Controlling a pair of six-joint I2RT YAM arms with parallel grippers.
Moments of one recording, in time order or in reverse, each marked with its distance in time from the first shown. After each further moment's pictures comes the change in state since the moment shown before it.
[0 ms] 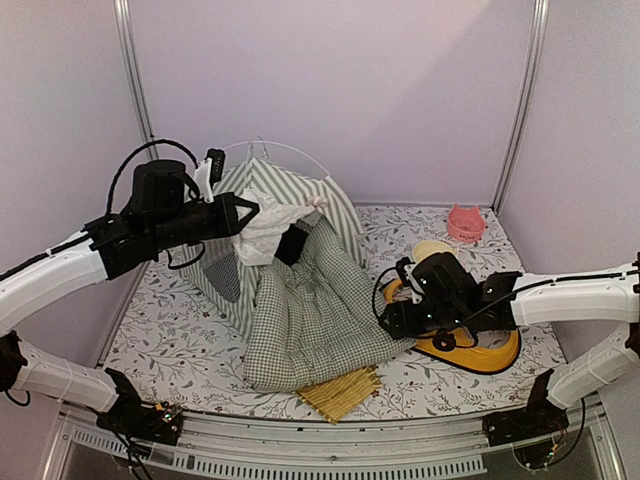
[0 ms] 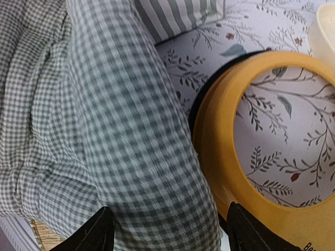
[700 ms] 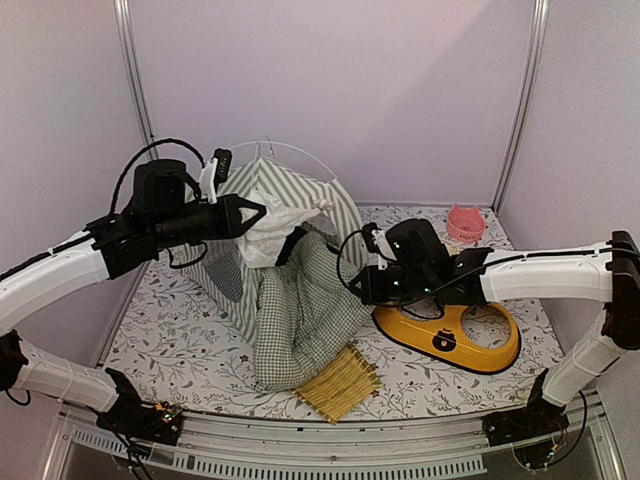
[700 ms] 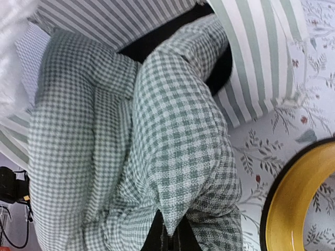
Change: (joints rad) left arm 0.005 0.009 -0.002 0.025 0.105 0.028; right arm -0.001 0.175 0.173 0.176 -0.151 0.036
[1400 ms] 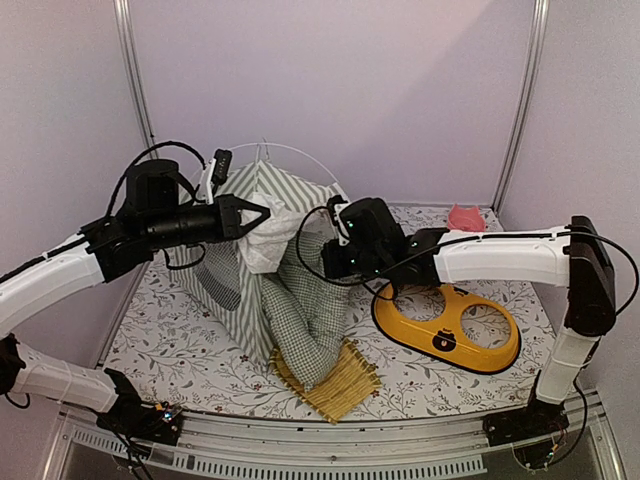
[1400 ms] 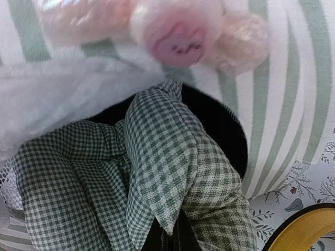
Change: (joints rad) left arm -0.002 -0.034 -0.013 0.022 0.138 -0.071; right arm 0.053 0.250 0.376 -0.025 0.242 -0.121
